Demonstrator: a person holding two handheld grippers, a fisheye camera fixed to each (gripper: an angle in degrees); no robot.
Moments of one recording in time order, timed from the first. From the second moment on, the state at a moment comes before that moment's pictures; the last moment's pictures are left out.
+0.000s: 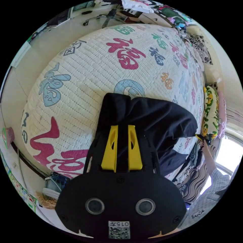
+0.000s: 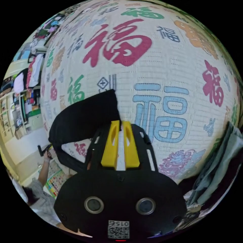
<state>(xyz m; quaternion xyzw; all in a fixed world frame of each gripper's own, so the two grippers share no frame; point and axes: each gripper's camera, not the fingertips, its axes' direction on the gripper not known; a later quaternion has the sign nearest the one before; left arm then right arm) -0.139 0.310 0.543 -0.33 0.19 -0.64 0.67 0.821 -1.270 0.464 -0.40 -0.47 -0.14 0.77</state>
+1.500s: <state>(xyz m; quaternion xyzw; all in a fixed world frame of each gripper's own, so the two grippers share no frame) -0.217 0.147 0.532 -0.41 0.14 -0.54 0.72 0.780 -1.397 0.400 -0.43 -0.49 -0.23 0.72</state>
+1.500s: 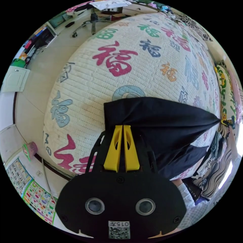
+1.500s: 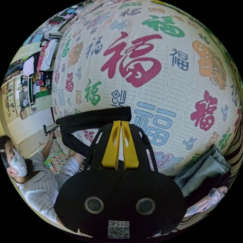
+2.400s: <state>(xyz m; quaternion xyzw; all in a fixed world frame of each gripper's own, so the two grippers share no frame) -0.219 -0.062 0.619 -0.34 0.17 -0.38 0.84 0.654 -1.419 0.390 -0.35 -0.43 -0.31 0.77</state>
